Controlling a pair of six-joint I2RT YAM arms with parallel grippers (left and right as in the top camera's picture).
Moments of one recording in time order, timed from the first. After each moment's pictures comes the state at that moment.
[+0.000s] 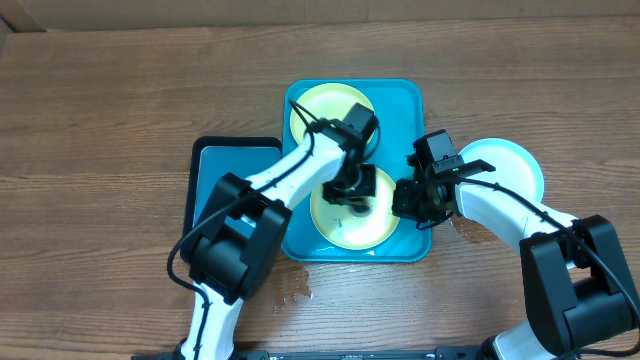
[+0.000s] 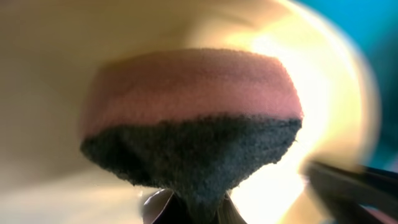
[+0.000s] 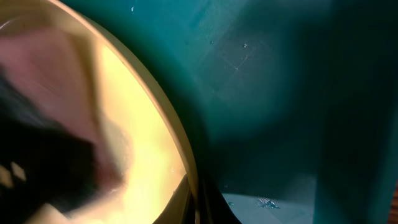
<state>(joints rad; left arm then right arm) -0.62 2.15 1.52 -0.83 0.34 -0.57 0.32 1.74 0.92 -0.53 -0.28 0.49</state>
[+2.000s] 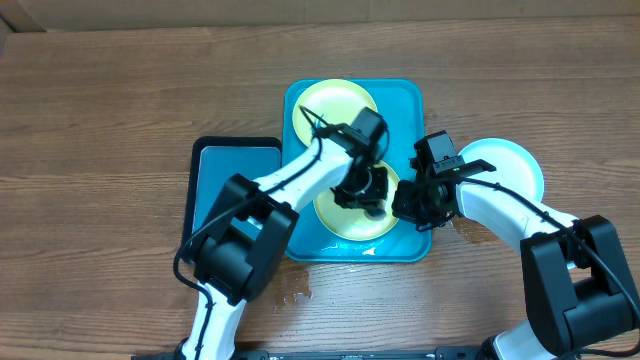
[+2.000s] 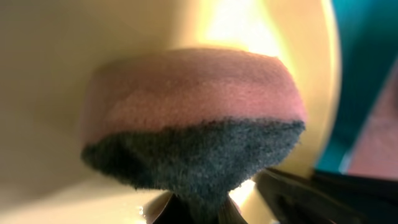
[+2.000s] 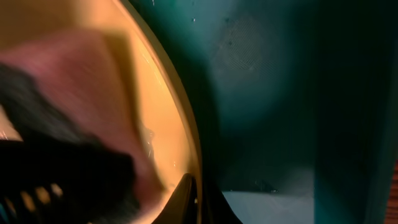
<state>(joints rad) -0.64 2.16 1.52 -0.77 0.40 -0.60 0.31 1.74 0.92 -0.57 -0.30 0.54</state>
